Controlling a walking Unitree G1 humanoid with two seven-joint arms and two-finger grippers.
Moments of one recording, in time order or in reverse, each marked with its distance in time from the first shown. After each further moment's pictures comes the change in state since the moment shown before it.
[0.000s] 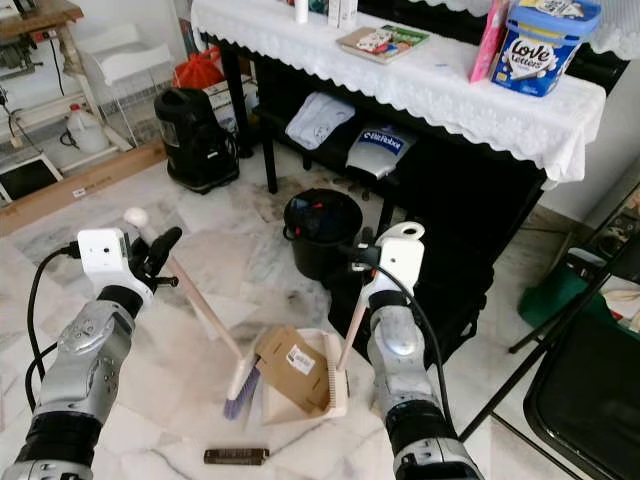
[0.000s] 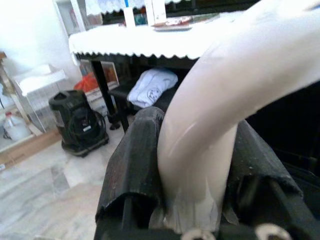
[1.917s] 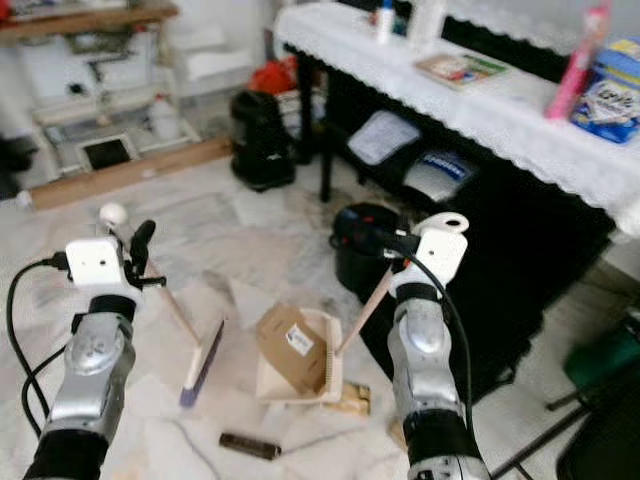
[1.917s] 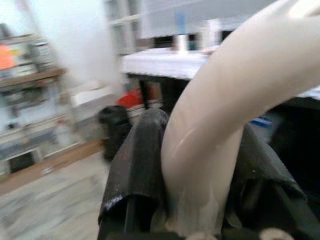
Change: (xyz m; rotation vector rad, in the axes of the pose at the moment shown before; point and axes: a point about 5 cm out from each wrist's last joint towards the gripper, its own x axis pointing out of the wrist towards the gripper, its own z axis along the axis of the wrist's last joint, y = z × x) left arm -0.014 -0.002 0.000 0.158 -0.147 0.153; right arm -0.005 -0.025 0.023 -0.004 -0.057 -0.121
